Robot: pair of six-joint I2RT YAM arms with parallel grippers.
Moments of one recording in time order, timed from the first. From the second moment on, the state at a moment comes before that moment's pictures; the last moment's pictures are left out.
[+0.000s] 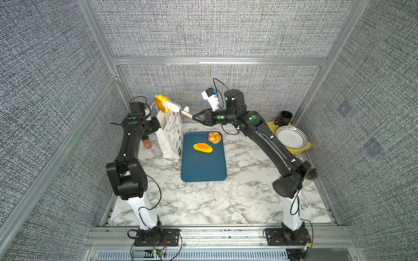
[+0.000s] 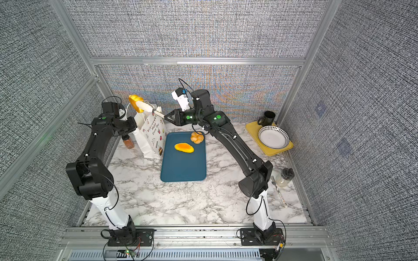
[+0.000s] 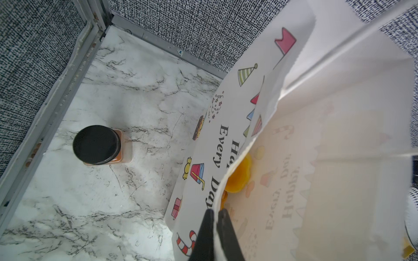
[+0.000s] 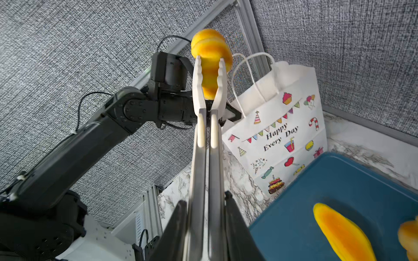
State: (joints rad) left arm 0.12 1.89 1.83 -0.80 0.26 -0.30; right arm 0.67 2.05 2.38 -0.62 -0.58 0.38
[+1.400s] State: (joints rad) left arm 0.12 1.85 1.80 -0.79 0.29 -0.34; right arm 0.66 2.25 2.42 -0.51 -0.58 0.45
